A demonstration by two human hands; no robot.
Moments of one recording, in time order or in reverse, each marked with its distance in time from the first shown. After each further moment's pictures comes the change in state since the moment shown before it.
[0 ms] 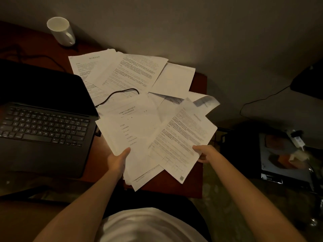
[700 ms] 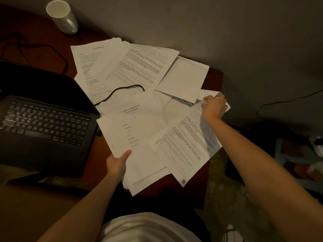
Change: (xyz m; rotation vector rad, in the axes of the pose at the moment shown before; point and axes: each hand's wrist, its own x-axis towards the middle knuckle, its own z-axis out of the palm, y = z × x) left_hand 0.015 -0.006 0.005 0.015 0.072 0.020; right_hand 0.056 -0.153 0.035 -0.636 0.576 -0.828
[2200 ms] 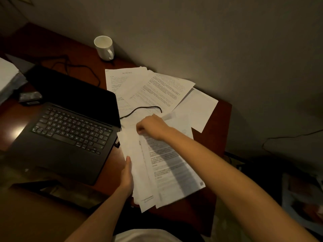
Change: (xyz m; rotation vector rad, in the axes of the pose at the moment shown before) left_hand -0.002 0.006 -0.013 -0.207 -0.147 -0.106; right_hand -0.139 -0.210 -0.007 -0.280 -0.607 -1.146
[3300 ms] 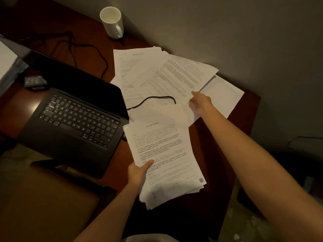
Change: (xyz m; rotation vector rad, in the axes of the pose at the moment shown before) left_hand 0.015 -0.012 0.004 0.084 0.087 0.090; right_hand 0.040 0.153 0.014 1.782 0.535 1.021
